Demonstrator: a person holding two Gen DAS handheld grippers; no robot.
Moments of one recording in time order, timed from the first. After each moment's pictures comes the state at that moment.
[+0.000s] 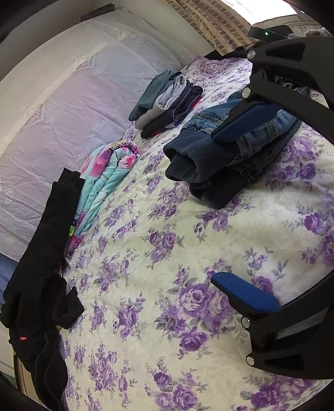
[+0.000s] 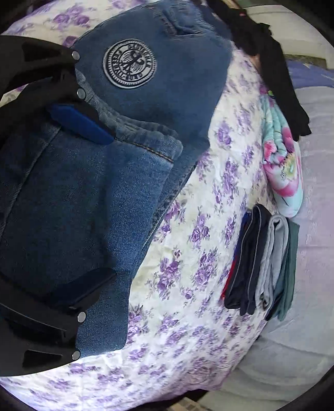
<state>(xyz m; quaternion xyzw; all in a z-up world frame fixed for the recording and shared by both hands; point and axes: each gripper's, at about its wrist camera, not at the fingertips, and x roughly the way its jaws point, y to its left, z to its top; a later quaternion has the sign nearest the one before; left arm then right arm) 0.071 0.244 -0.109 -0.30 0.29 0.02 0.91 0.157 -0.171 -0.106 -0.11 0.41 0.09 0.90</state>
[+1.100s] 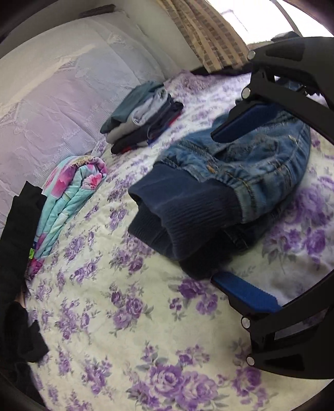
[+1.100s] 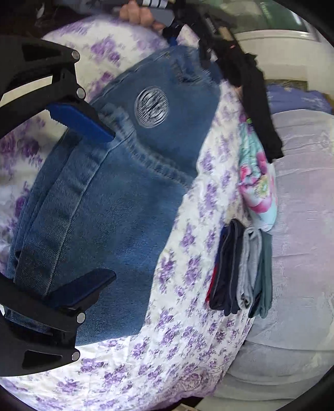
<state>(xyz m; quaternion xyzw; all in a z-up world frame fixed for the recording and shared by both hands) 0.116 0.202 -0.108 -0.35 0.36 -0.05 0.86 0.099 -0.197 -0.095 -0.08 0.34 0.17 0.92</state>
